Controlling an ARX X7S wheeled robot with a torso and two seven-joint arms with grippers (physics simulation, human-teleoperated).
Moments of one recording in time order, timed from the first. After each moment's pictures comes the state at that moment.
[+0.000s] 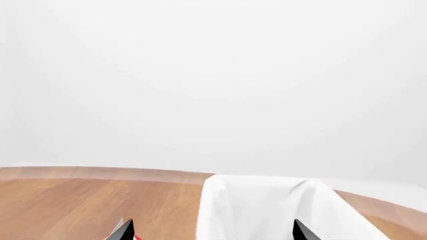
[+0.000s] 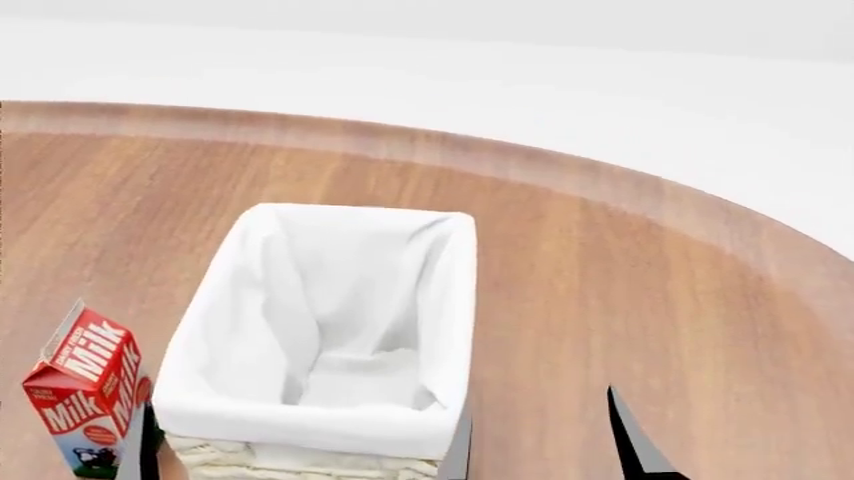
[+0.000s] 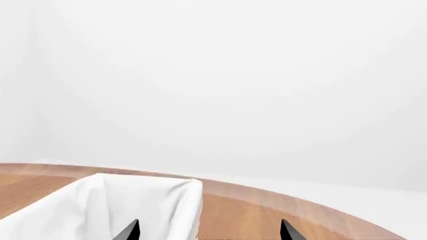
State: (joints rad) left arm 0.12 -0.35 0.22 0.72 -0.31 -0.28 -0.38; right arm -0.02 0.30 -0.29 -0.63 0.22 0.31 0.36
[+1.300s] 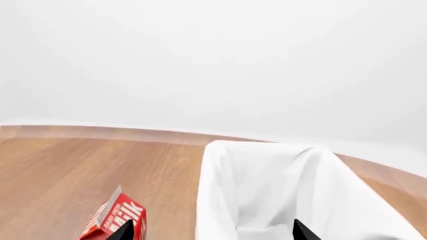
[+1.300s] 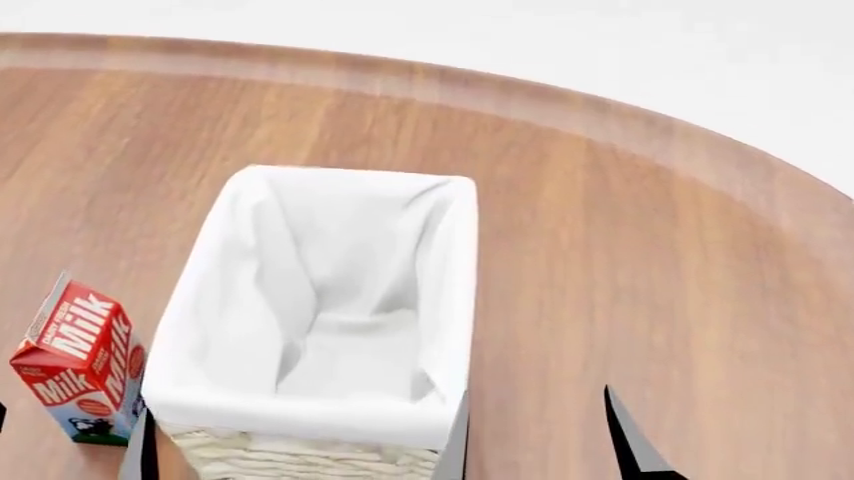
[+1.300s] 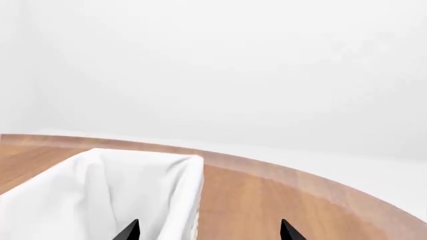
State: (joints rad) left arm 0.11 -0.38 0.22 0.74 -0.38 -0.35 -0.41; right arm -0.01 0.33 -0.32 -0.63 0.23 0.32 0.39
